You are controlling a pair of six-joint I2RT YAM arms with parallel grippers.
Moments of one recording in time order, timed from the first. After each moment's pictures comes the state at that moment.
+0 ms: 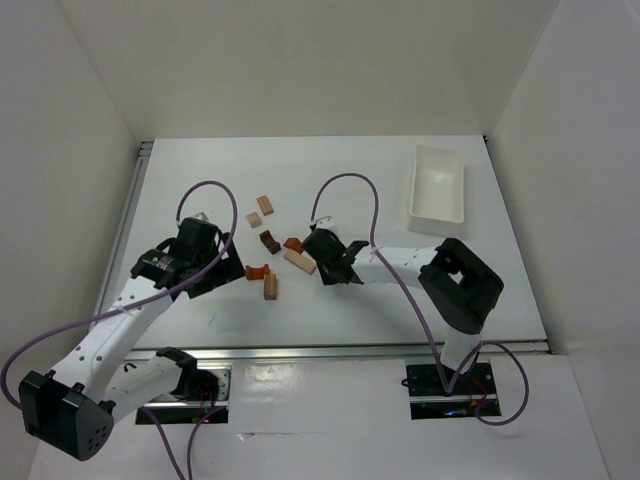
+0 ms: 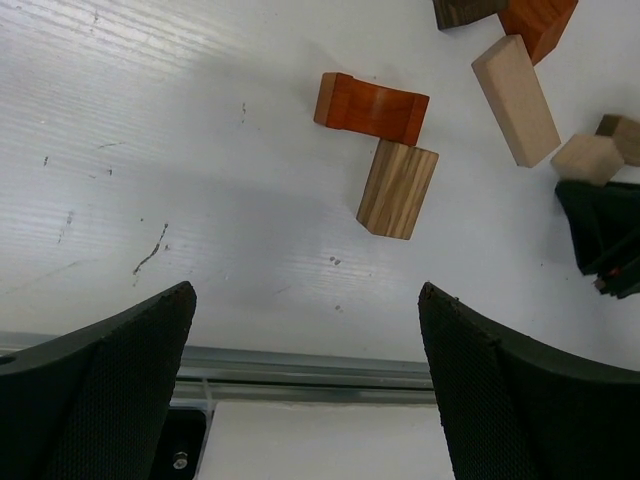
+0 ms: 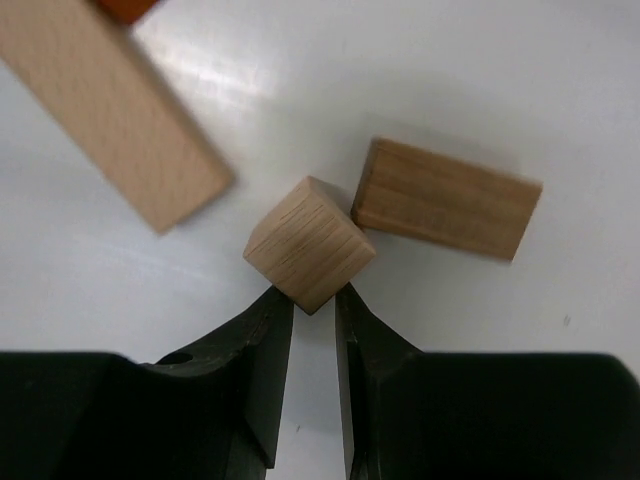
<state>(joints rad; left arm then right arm) -0.34 0.97 0.85 -0.88 -0.11 -0.74 0.91 1.77 1.03 -0.33 0.38 0.47</state>
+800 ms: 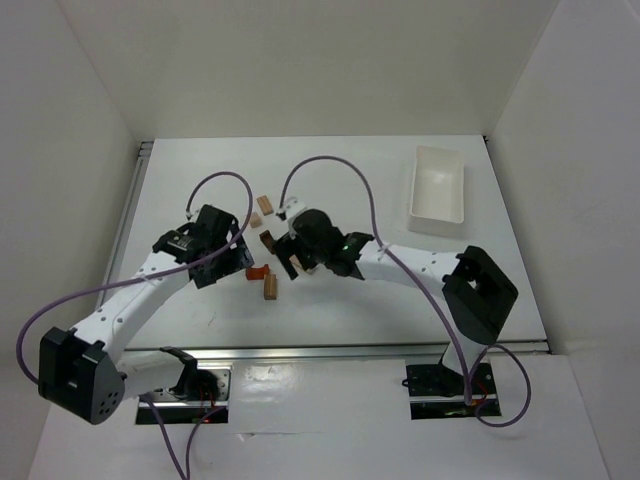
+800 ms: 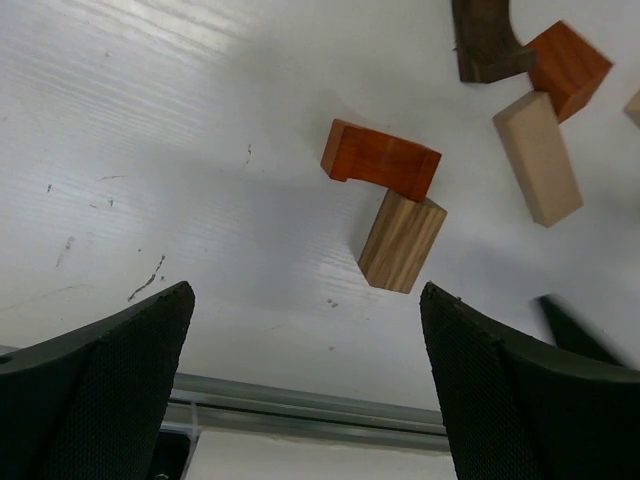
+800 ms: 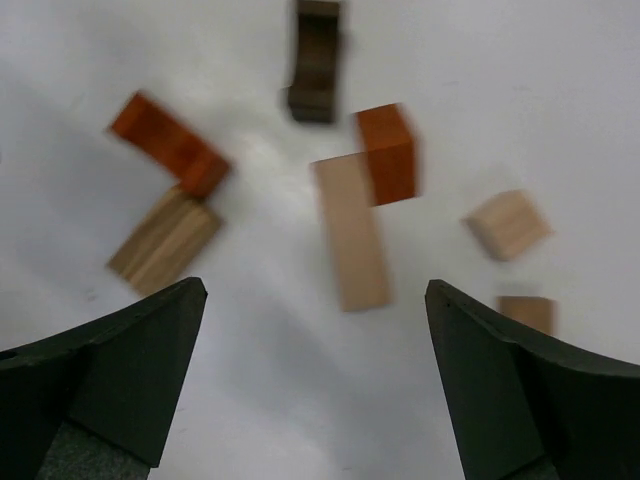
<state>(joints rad) -0.37 1.19 0.92 -0.83 -0.19 -0.80 0.89 1.68 1.14 -0.14 0.14 0.12</state>
